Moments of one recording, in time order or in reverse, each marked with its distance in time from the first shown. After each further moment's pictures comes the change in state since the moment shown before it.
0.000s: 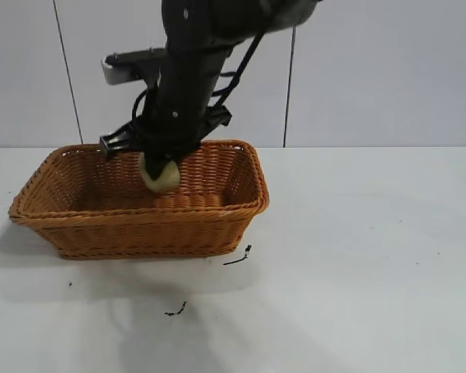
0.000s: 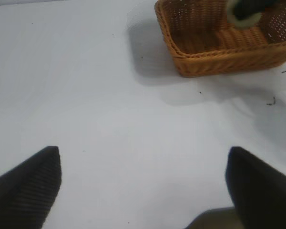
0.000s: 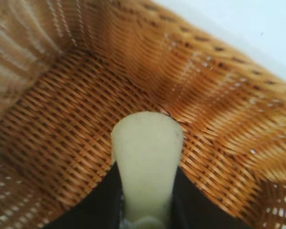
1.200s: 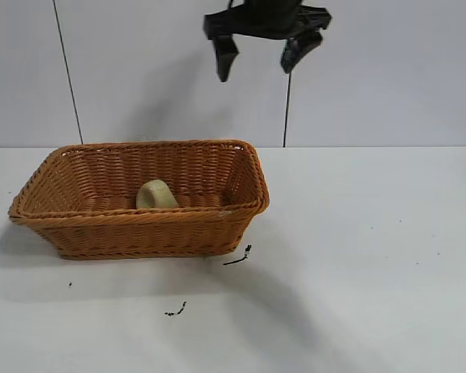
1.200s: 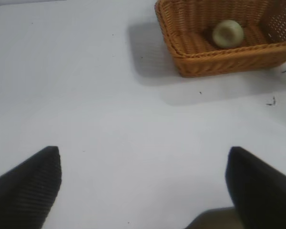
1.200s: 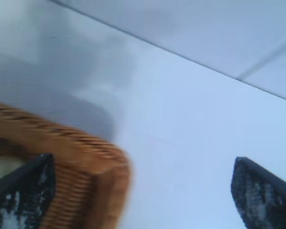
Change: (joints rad) left arm 0.000 0.000 0.000 0.000 0.000 0.000; right arm -0.330 -0.014 -0.475 -0.016 0.467 0.003
